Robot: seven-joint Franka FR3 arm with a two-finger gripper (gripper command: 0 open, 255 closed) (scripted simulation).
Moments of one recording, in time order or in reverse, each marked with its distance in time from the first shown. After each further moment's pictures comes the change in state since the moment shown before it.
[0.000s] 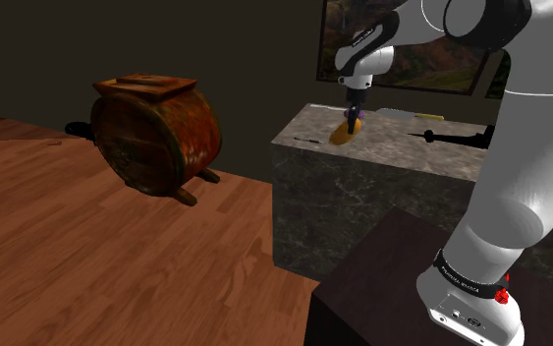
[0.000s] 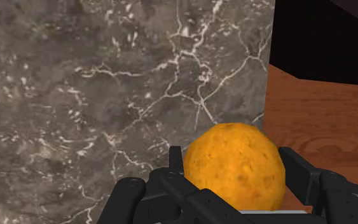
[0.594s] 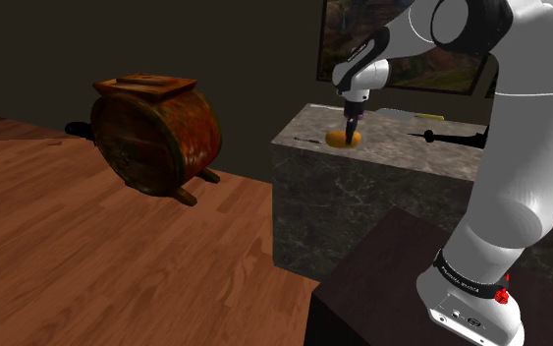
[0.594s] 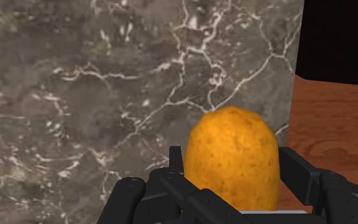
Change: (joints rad) arm -0.010 0.062 0.011 -0.048 0.037 0.102 -0.025
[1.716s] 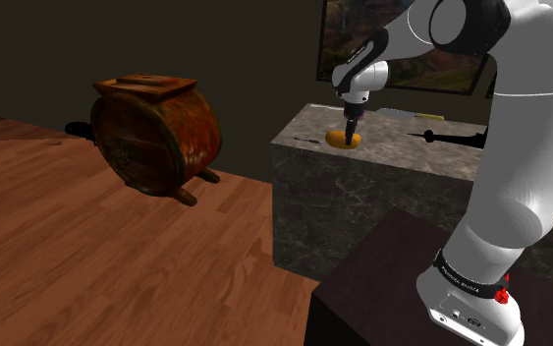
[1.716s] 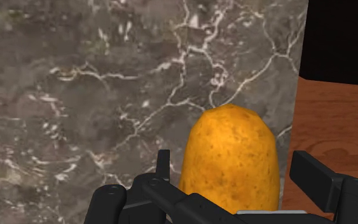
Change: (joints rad) arm -0.001 0.009 0.002 -0.004 0.005 0.012 -0.003
